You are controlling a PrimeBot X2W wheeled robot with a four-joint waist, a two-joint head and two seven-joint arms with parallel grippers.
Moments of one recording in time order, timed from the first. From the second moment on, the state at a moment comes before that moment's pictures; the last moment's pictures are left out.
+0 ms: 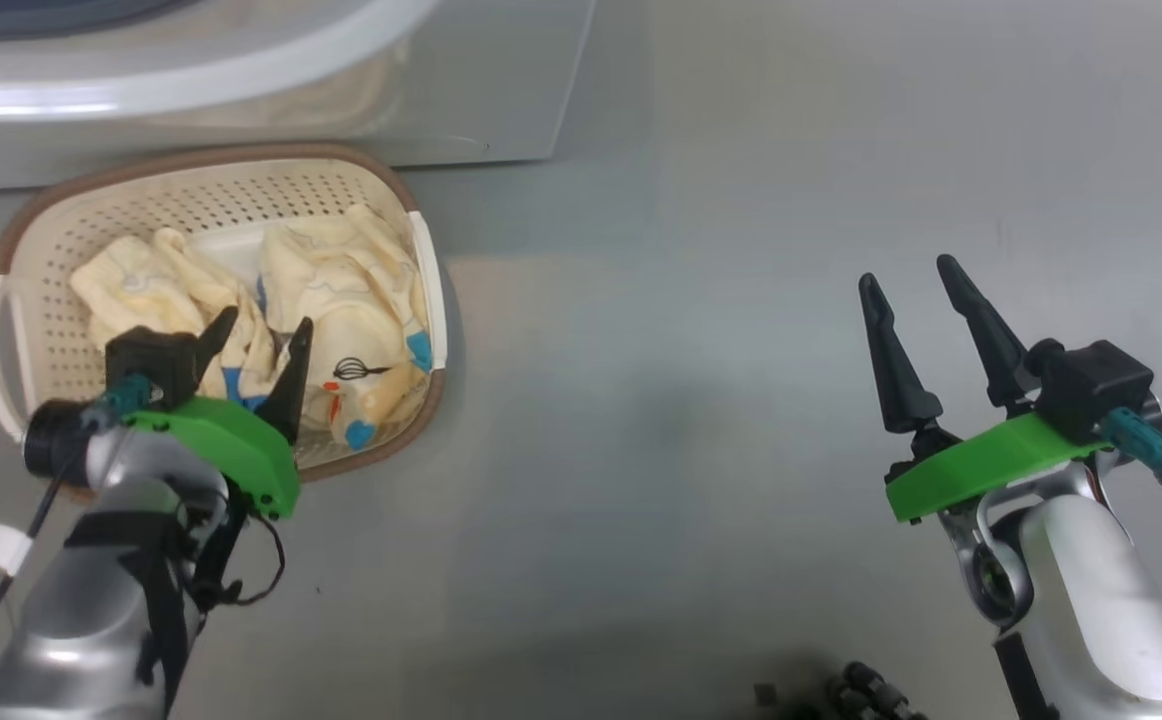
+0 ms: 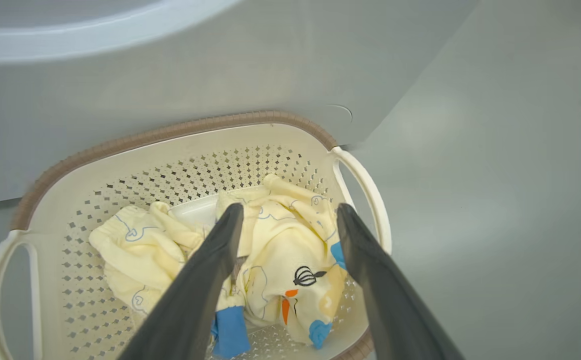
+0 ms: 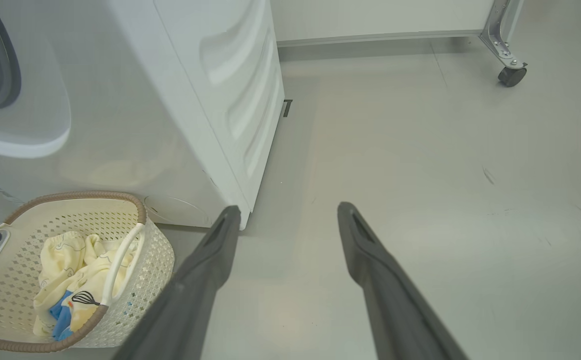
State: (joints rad) left arm -0.62 0.24 -0.37 0.71 -0.36 -0.13 -0.13; right arm -0.29 -0.06 0.10 0.24 0.17 0.13 -0.25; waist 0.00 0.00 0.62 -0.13
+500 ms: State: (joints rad) left arm -0.91 0.35 -0.63 0.98 -0.54 -0.13 0.00; right arm -0.34 -0.05 0.14 0.20 0.21 0.13 -0.25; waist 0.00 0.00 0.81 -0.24
